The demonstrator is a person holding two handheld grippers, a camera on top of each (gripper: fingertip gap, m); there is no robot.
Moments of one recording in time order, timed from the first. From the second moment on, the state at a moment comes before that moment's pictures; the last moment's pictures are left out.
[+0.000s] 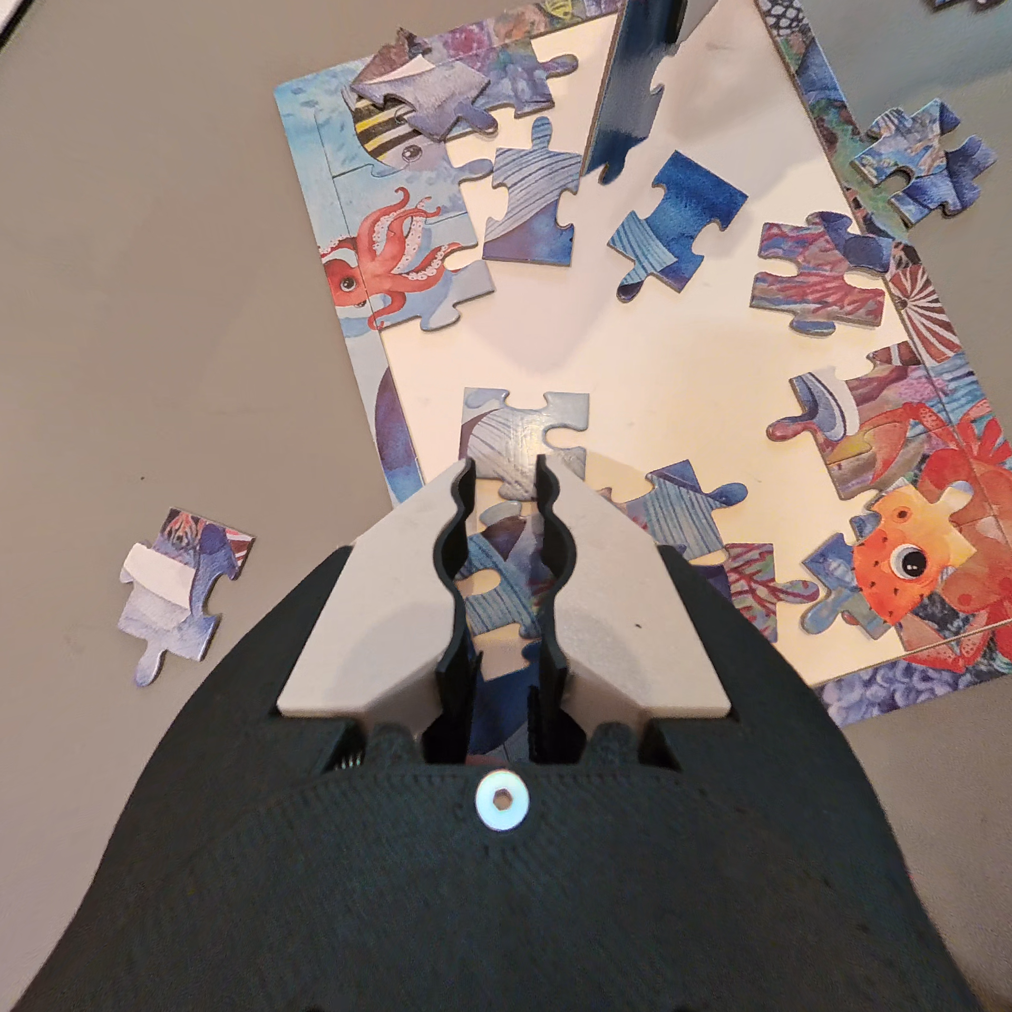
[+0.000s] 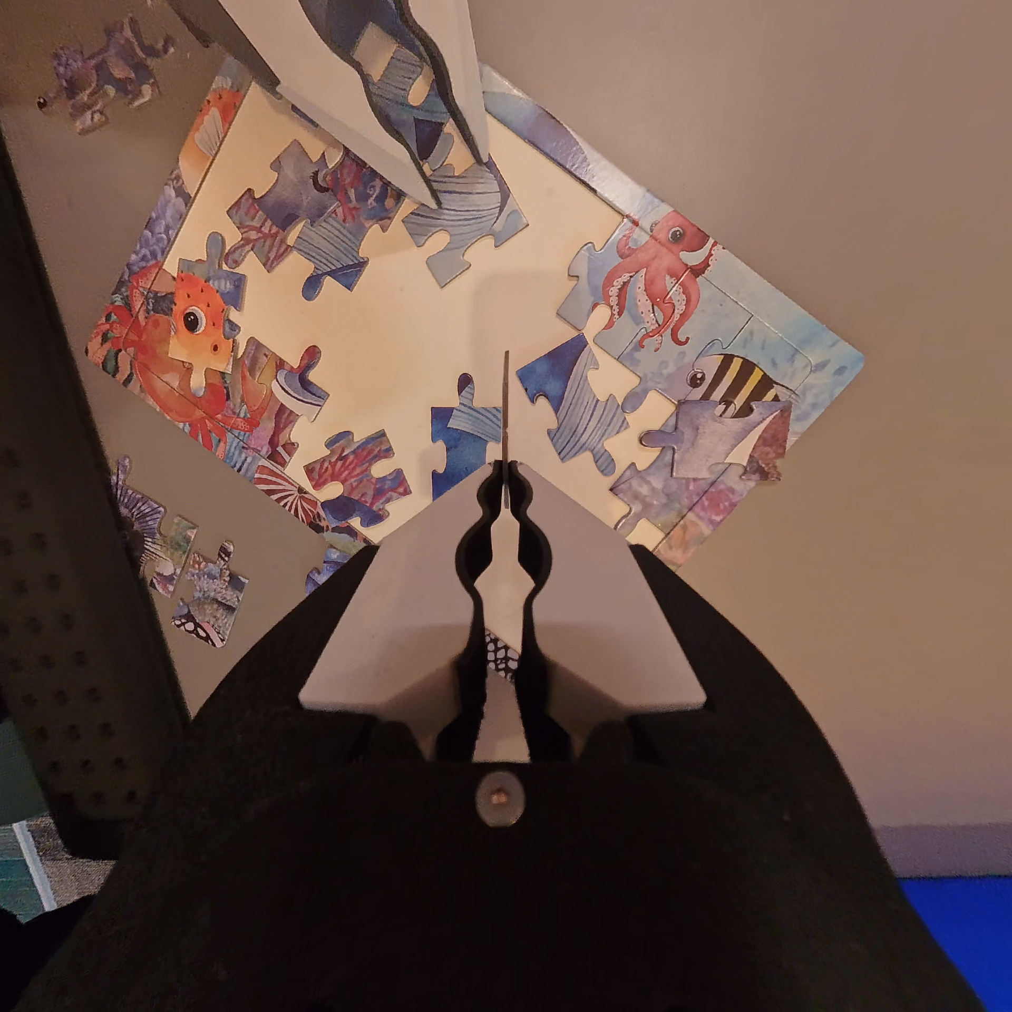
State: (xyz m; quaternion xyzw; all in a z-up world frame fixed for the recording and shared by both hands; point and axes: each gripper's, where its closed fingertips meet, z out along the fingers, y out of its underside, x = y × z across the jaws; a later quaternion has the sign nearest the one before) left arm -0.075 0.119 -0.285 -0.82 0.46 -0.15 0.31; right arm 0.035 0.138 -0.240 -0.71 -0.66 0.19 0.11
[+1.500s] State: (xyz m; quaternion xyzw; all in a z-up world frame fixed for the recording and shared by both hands) left arm -0.049 0.104 -0.278 -0.79 0.50 -0.16 0.31; right arm 0.053 0.116 -0.251 -0.68 -0.71 0.16 0.05
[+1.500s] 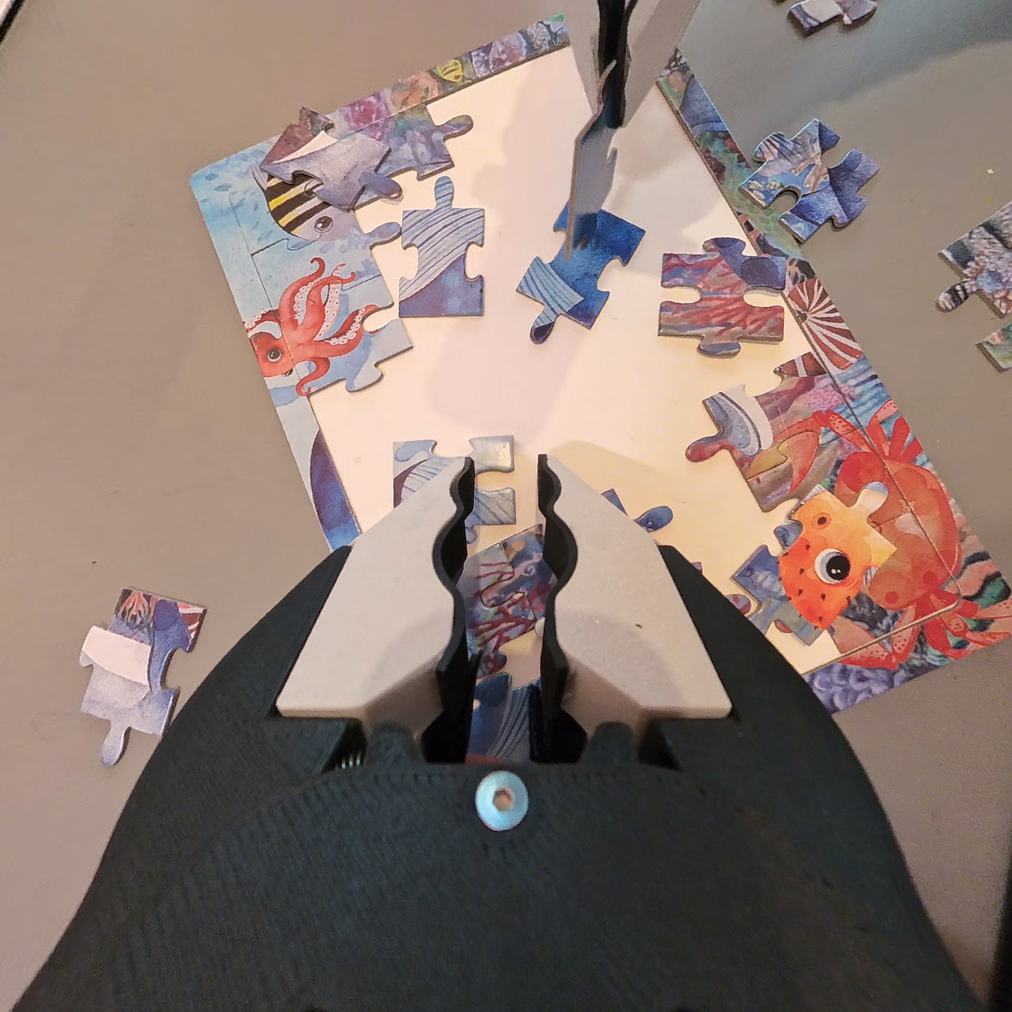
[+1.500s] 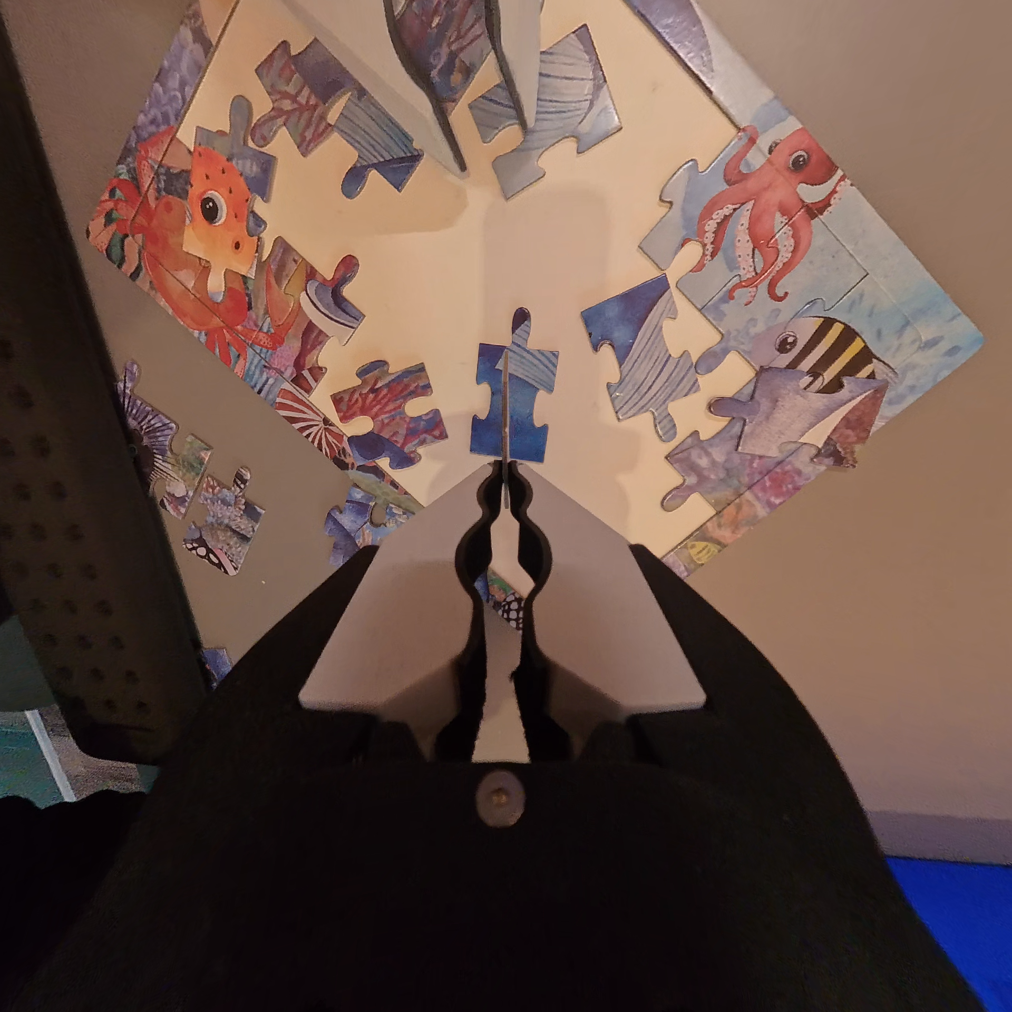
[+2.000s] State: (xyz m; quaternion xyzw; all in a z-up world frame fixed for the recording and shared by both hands) left arm -0.047 0.099 -0.280 -0.79 0.51 -0.16 0.30; right arm 0.056 0.109 -0.251 -0.67 -0.72 0.15 0.04
